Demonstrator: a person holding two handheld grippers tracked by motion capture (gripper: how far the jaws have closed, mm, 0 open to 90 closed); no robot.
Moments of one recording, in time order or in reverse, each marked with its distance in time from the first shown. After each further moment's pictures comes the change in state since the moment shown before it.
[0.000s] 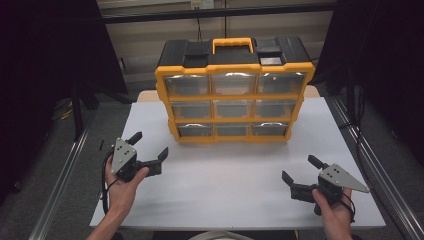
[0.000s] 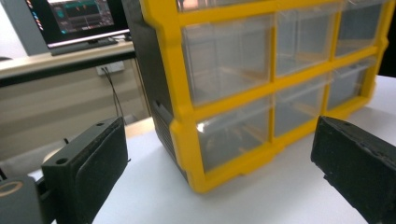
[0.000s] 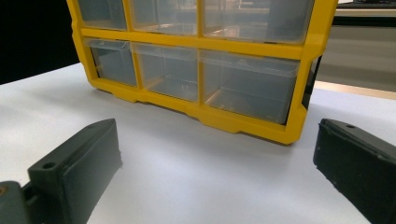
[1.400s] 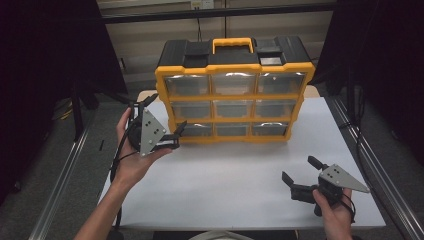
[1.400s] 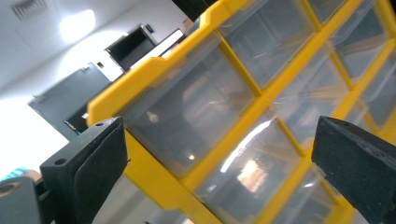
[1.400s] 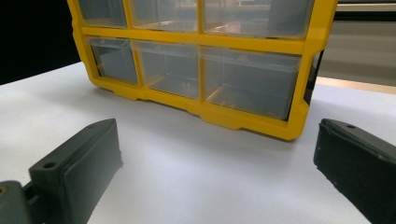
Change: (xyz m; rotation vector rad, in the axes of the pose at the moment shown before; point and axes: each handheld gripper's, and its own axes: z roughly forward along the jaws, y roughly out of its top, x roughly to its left) left arm -0.028 0.096 0.034 -0.113 0.036 0.532; right arm 0.001 -0.001 -0.001 0.001 0.014 0.014
